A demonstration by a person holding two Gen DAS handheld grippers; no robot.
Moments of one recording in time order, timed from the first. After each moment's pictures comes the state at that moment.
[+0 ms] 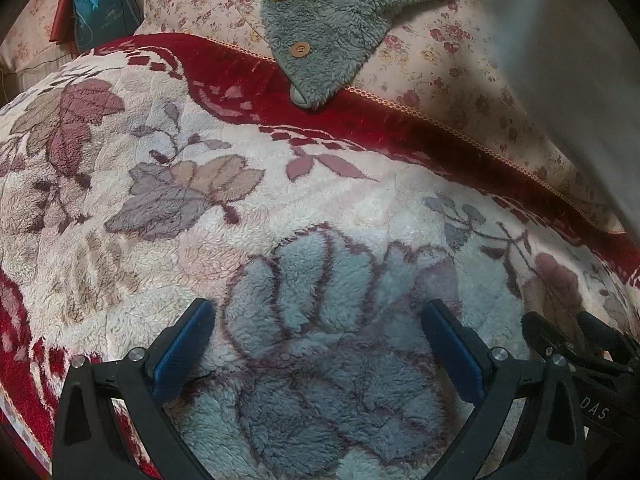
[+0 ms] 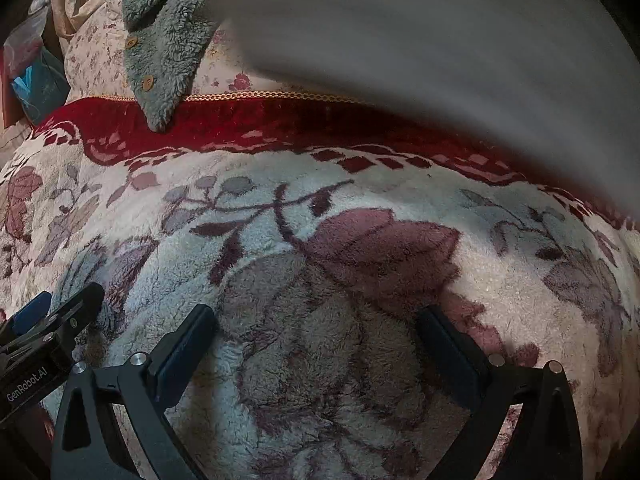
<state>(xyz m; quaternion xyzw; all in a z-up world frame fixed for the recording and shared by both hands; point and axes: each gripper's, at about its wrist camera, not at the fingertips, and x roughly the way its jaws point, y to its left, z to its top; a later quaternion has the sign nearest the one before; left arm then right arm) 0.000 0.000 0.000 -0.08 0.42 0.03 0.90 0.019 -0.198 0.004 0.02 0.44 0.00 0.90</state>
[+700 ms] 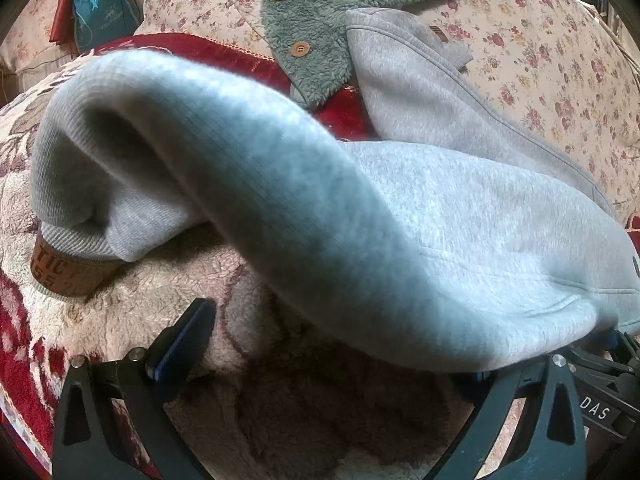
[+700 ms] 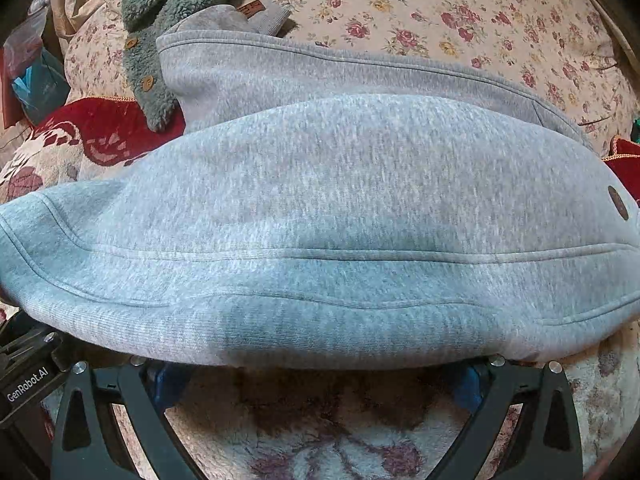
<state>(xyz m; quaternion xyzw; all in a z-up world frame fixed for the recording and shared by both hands) 0.001 0.001 0.000 -0.08 0.42 0.03 0.90 0.017 -0.200 0.004 0.02 0.44 0.00 0.90</state>
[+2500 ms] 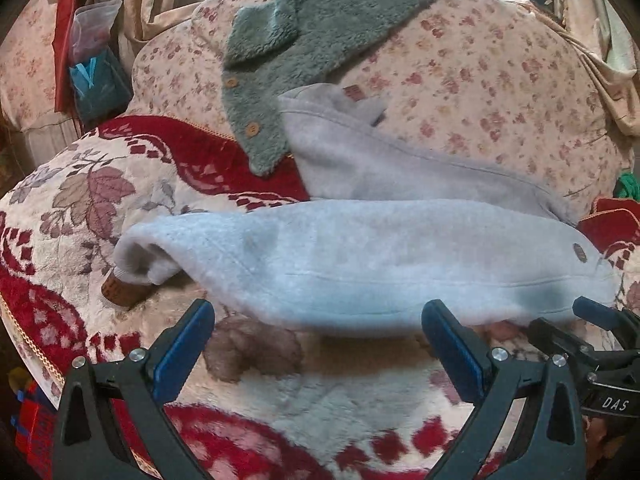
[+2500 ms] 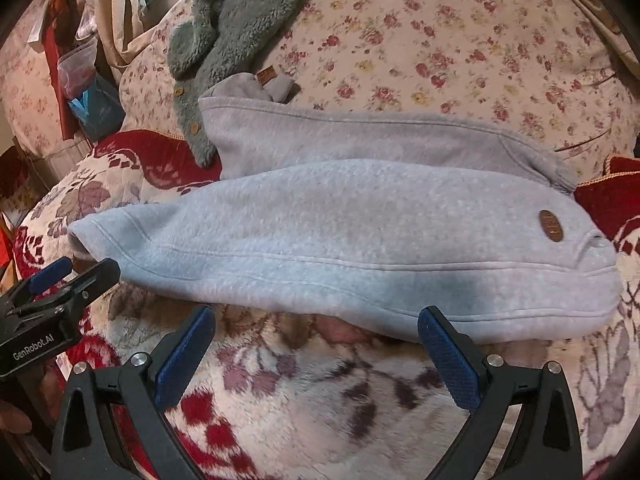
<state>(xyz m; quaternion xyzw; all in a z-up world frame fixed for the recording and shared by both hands) -0.068 -0.081 0.093 -0.02 0.36 0.02 0.93 -0.058 -0.290 0.074 0.03 0.39 0.10 0.91</state>
